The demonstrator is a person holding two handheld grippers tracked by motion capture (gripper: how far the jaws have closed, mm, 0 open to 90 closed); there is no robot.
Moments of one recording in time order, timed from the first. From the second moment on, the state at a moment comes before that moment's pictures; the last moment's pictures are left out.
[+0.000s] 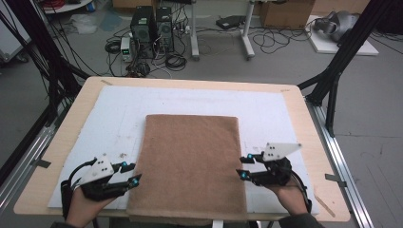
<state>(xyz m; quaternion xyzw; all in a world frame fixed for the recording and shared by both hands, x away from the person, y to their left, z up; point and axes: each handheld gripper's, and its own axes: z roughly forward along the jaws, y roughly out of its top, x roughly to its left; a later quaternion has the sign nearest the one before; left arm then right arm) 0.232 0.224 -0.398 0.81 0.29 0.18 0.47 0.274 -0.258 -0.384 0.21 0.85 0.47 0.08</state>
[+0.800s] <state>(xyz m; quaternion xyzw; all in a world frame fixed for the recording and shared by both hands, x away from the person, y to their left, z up) 0.393 0.200 -0.446 0.78 0.44 0.19 0.40 0.428 -0.229 -0.445 0.33 0.85 0.40 0.08</state>
